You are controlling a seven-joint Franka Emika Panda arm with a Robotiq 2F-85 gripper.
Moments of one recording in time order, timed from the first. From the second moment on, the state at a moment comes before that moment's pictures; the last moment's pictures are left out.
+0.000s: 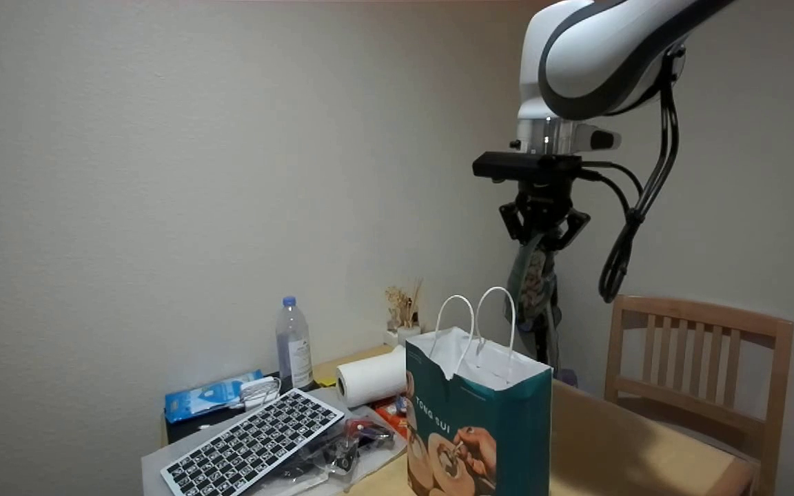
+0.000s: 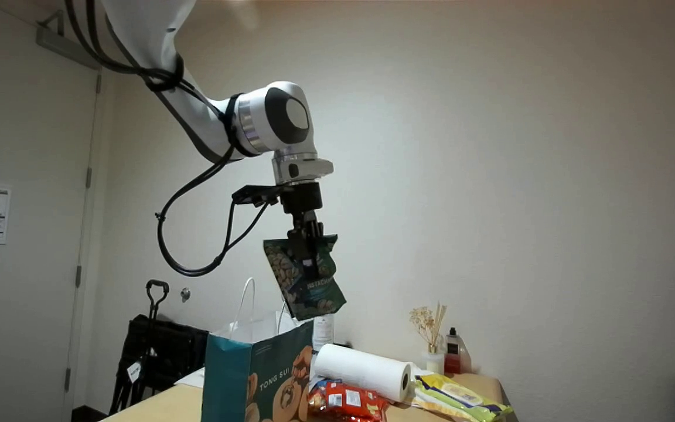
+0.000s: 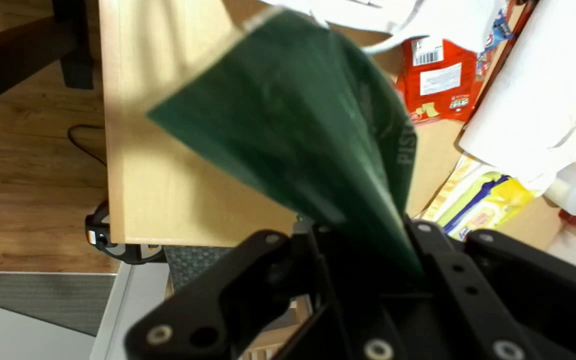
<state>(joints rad) -0.06 -0.30 0.05 -2.28 -0.16 2.16 1.52</state>
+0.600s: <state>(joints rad) -0.03 -0.33 0.25 -2.22 -0.38 2.16 1.60</state>
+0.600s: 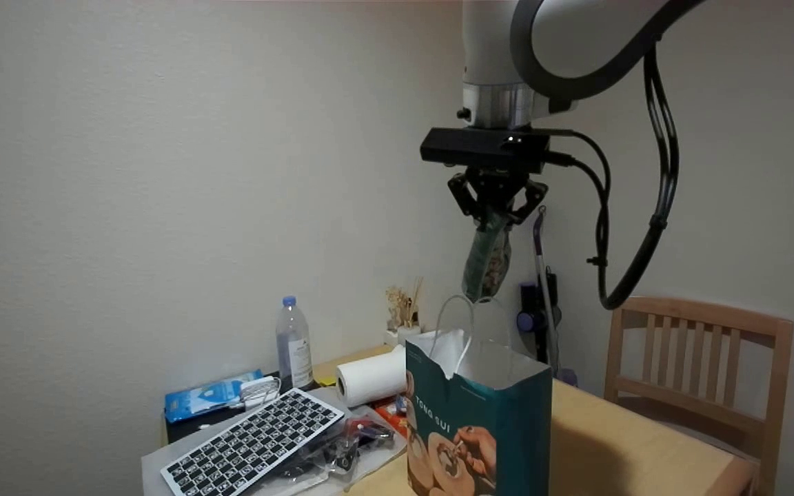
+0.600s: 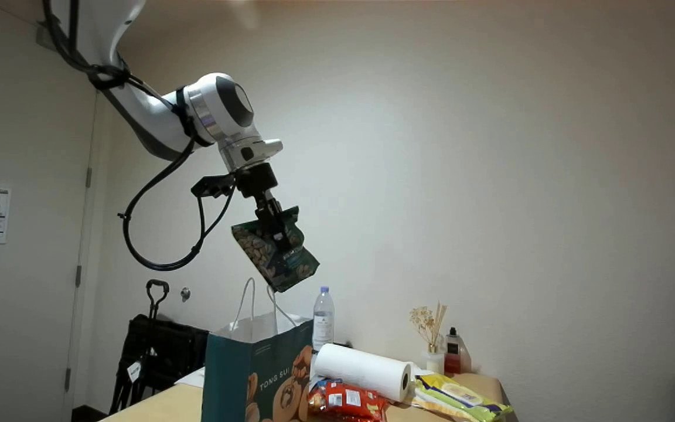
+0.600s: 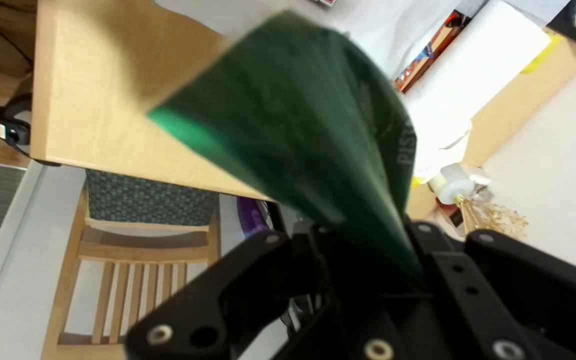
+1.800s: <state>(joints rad) 0.05 -0.17 0.18 -2.22 -0.20 2.06 1.39</state>
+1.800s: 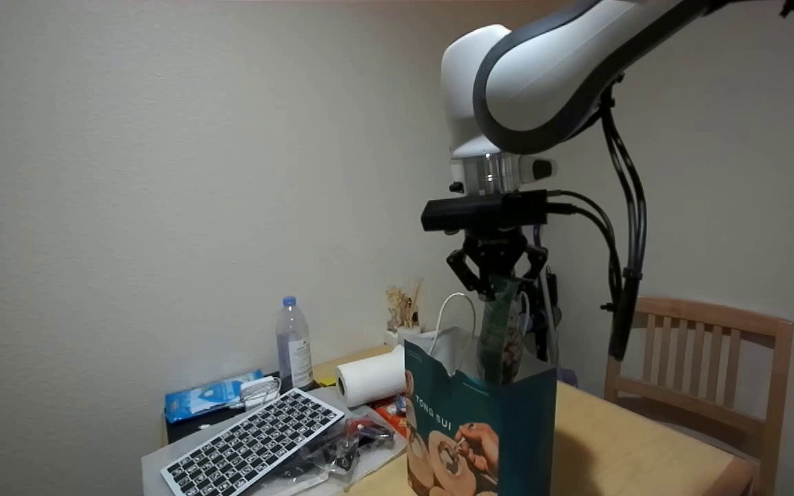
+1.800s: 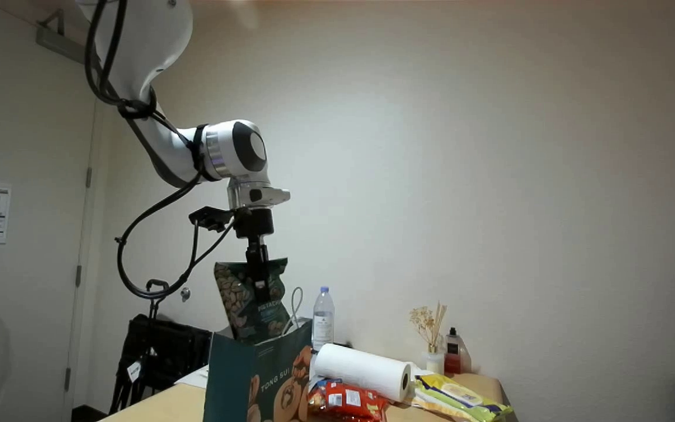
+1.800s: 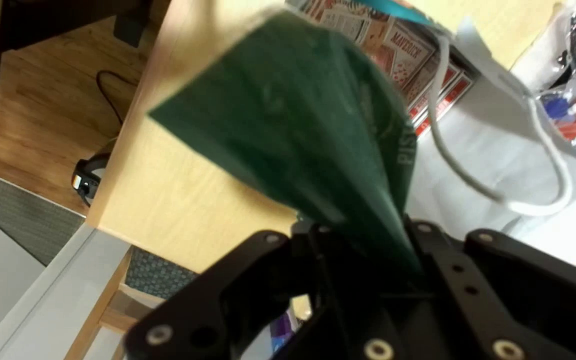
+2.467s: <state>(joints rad) 0.10 -0.16 0.18 -2.22 -0.15 2.06 1.28</state>
